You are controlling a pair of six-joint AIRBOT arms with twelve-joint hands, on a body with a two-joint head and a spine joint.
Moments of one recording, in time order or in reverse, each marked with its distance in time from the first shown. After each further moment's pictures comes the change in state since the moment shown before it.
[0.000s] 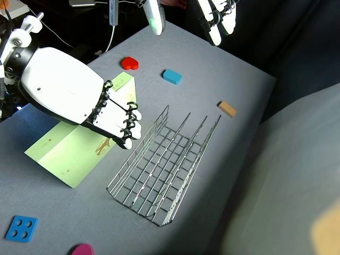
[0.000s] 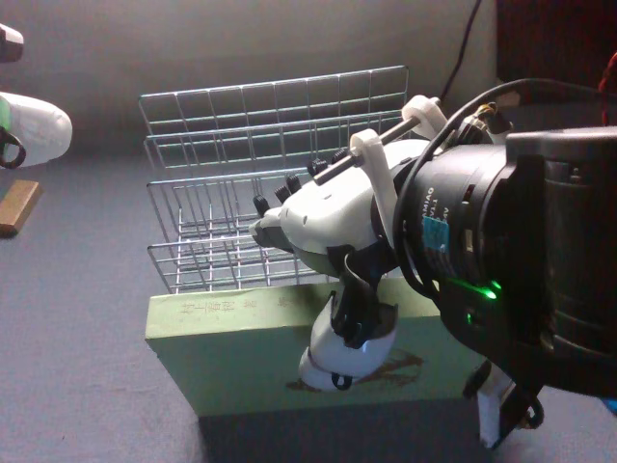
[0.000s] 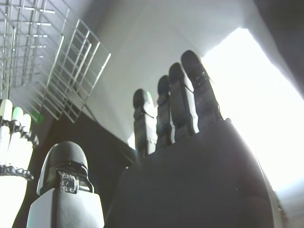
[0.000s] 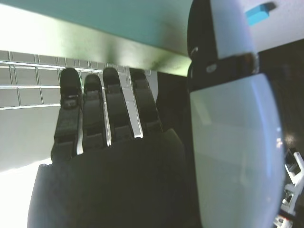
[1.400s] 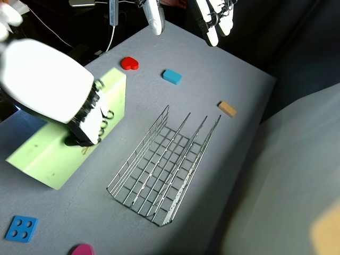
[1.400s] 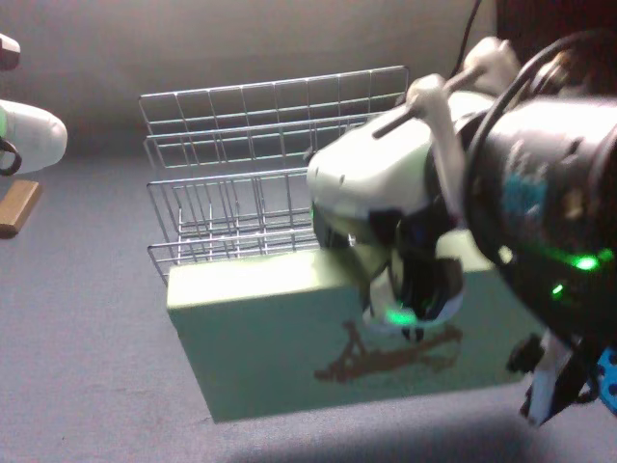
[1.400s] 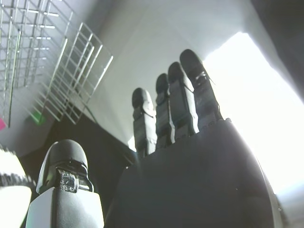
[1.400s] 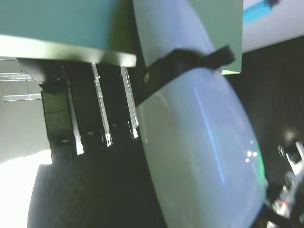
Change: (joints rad) left arm -0.010 0.004 -0.005 -0.011 0.023 0.008; right arm 0.097 0.120 -0.093 0.000 0.007 -0.044
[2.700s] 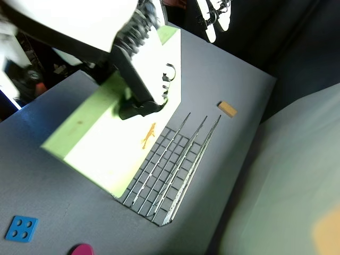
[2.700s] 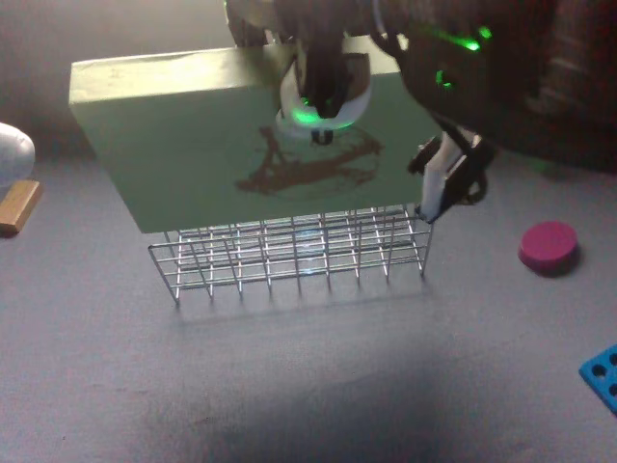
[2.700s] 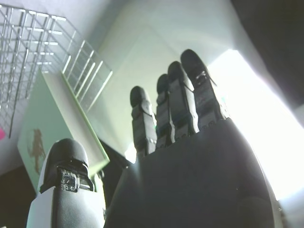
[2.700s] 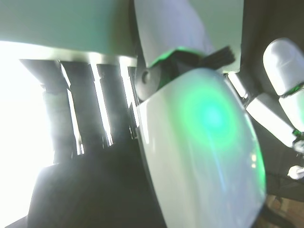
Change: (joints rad) left arm -0.040 0.022 -0.014 -0.015 0.092 0.043; right arm 0.100 -0.165 0.214 -0.221 0.085 0.005
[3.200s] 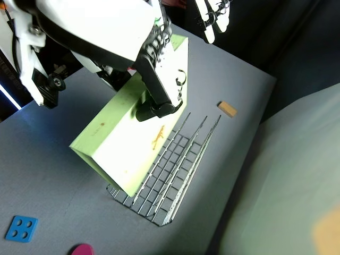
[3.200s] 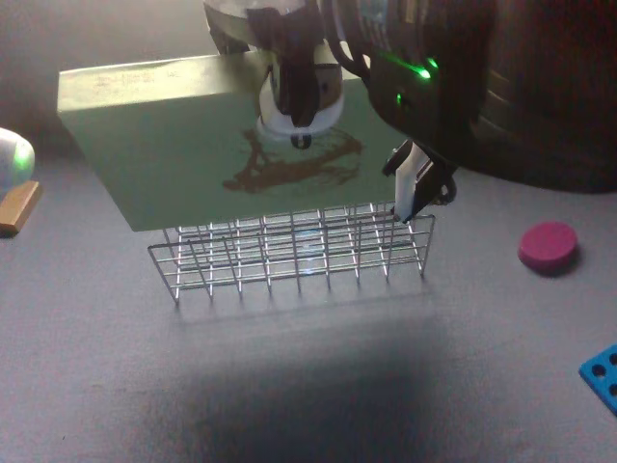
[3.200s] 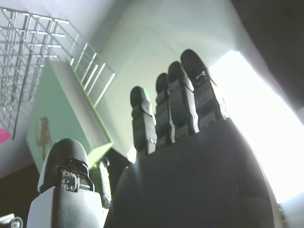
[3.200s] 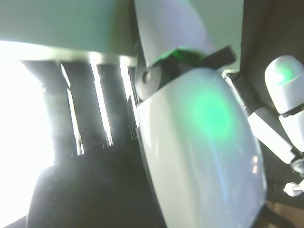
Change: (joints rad) left arm 0.000 0.000 0.000 -0.008 0.004 0.016; right arm -0.041 -0.038 0.040 -0.064 0.026 0.039
